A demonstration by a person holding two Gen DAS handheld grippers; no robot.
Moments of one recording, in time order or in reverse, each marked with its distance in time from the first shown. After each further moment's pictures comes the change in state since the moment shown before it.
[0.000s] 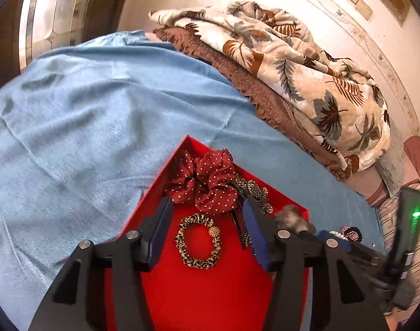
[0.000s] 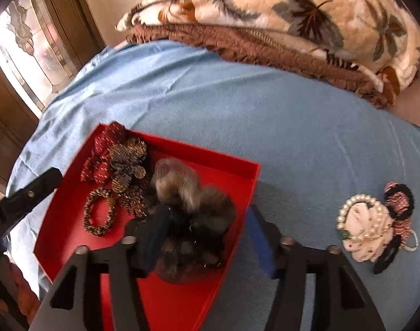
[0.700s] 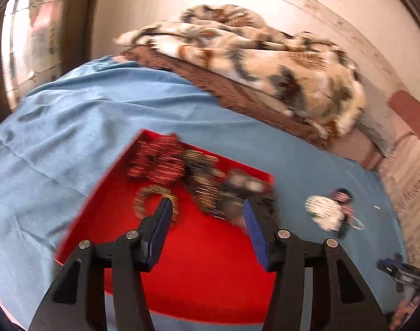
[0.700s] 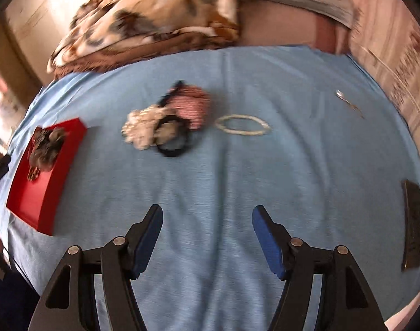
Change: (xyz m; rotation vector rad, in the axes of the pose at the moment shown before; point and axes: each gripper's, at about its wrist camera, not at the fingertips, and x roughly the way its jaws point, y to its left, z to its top) left arm -0.043 -0.081 -0.055 0.209 -0.028 -0.032; right arm -0.144 -0.235 -0.168 0.302 -0.018 -0.180
